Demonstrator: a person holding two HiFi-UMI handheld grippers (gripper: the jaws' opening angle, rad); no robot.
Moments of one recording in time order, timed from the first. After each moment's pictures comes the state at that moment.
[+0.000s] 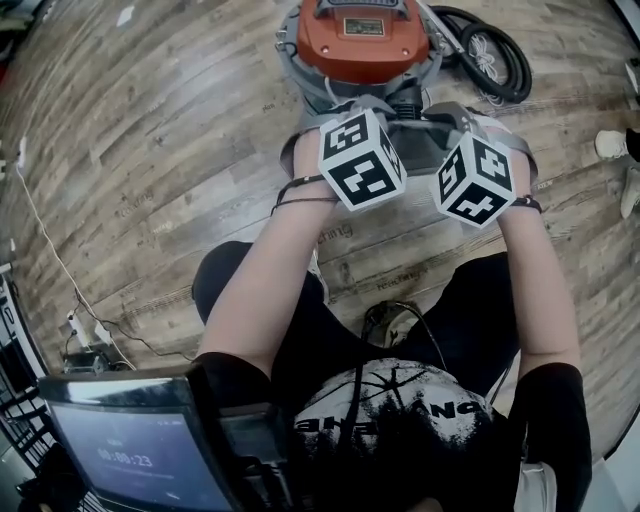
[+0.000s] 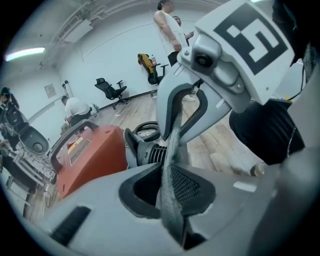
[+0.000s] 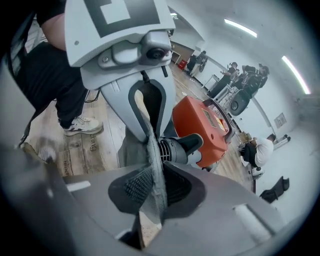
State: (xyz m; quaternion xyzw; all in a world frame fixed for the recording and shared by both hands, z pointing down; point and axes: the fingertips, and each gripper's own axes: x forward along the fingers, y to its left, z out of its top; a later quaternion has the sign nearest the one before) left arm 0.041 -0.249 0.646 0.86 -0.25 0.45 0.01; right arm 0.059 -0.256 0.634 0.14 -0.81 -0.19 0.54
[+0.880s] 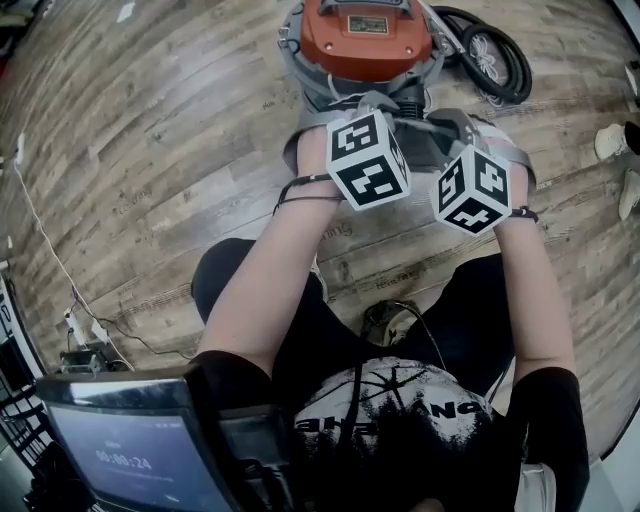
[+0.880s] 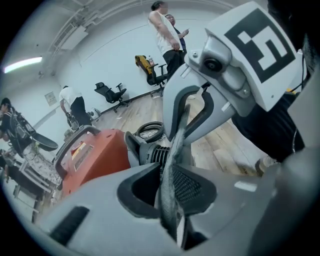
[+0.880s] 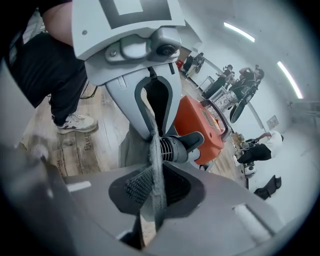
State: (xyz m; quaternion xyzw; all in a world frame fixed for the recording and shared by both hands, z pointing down) left arm 0.041 -0.250 0.645 0.85 -0.26 0.46 -0.02; right arm 0.063 -0.250 0.638 0.18 -0.80 -0.21 0.54
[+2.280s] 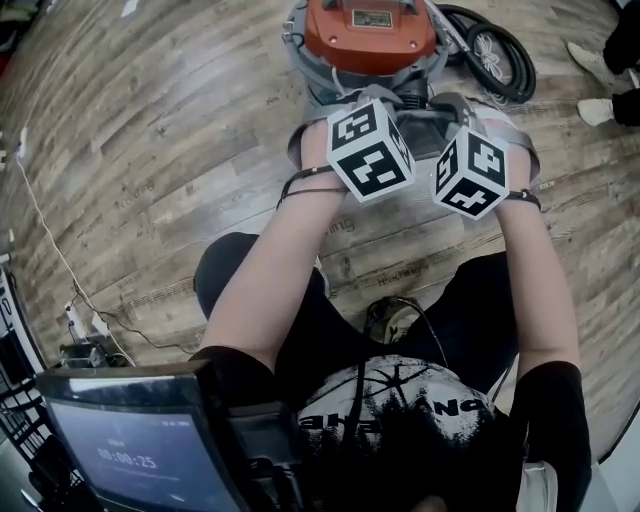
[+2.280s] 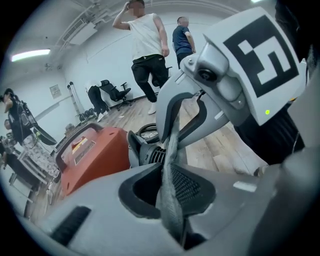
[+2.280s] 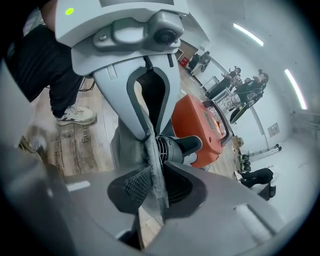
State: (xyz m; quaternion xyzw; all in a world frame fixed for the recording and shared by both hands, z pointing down) left arm 0.038 -0.256 0.641 0.86 -0.28 0.44 0.01; right arm 0.055 -0.269 0.638 0.16 -0.78 -0.23 0.56
